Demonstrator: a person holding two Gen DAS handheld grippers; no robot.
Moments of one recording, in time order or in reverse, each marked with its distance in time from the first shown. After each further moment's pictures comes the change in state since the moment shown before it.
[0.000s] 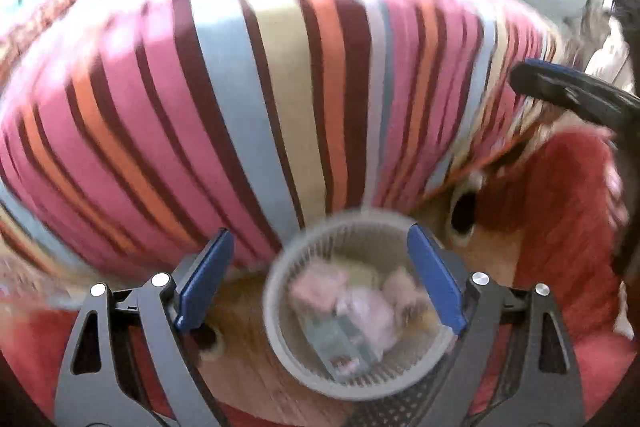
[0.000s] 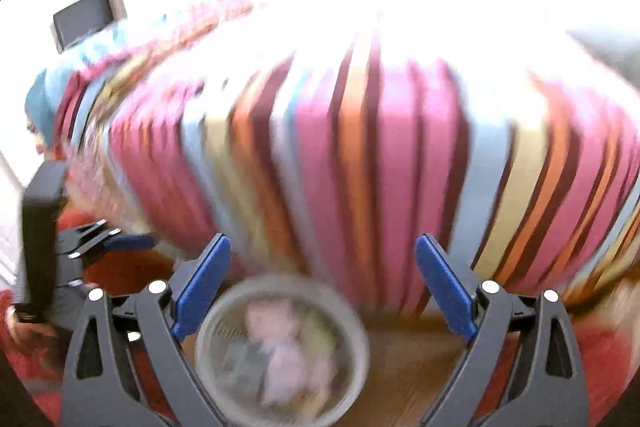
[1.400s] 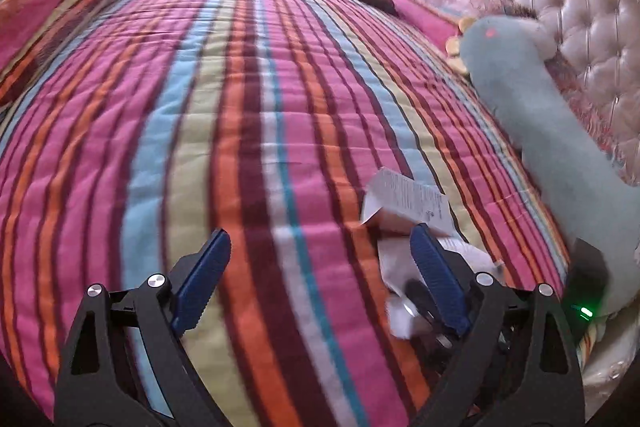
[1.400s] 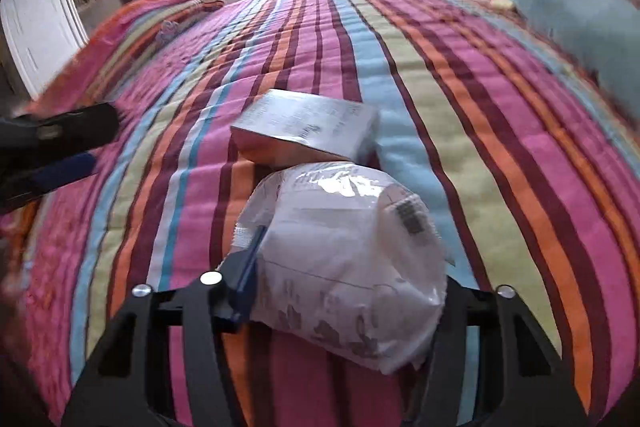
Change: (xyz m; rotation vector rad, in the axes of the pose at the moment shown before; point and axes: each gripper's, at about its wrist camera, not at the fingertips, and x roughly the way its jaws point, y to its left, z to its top) left arm 0.219 0.155 0.532 -0.247 -0.075 -0.074; right arm 0.330 -0.121 0.295 0.228 0.142 -0.098
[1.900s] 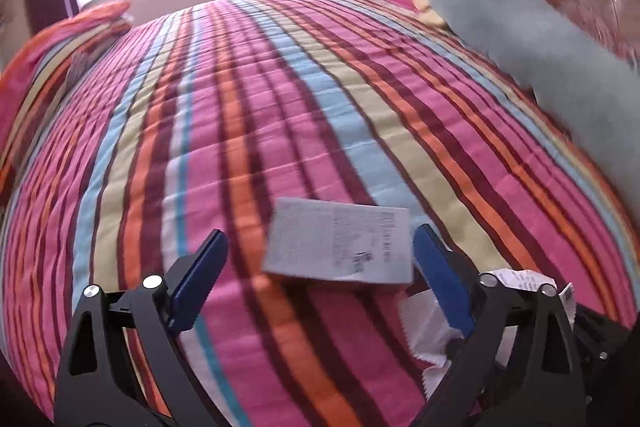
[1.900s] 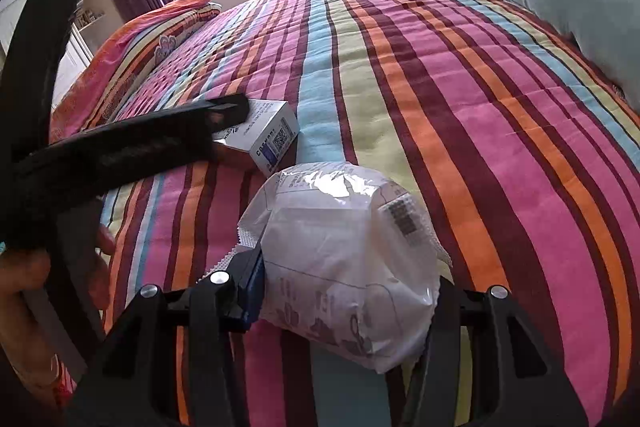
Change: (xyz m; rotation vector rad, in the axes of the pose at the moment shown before) left arm 0.066 -0.101 0.002 0.291 -0.011 0.152; right arm -0.020 -0.047 -0.011 0.085 -0.004 0.040
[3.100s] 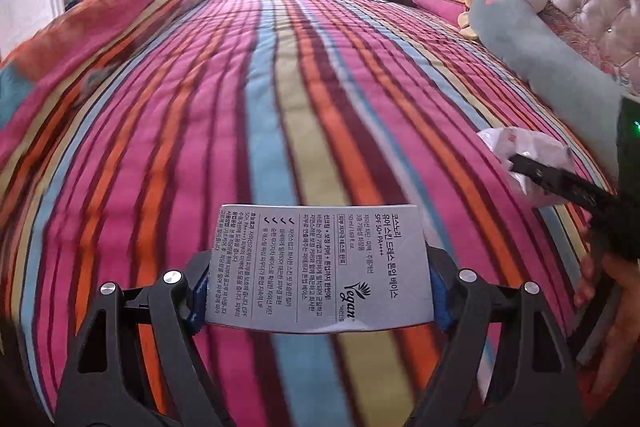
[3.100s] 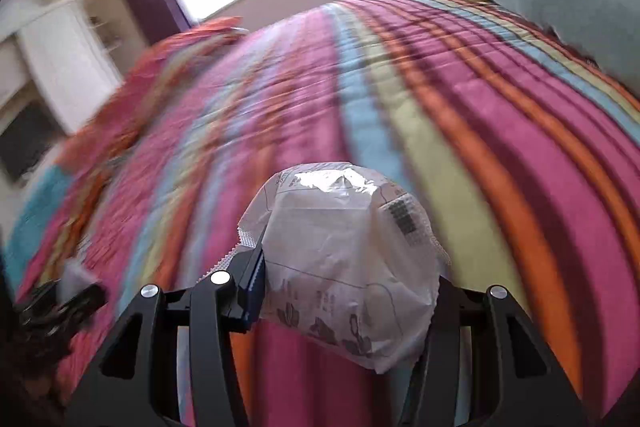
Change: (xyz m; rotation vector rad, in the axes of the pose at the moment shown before) left arm -0.192 0.085 -0.230 -0.233 -0.044 0.077; right arm -0.091 0.027 -0.107 -0.021 -0.125 0.112
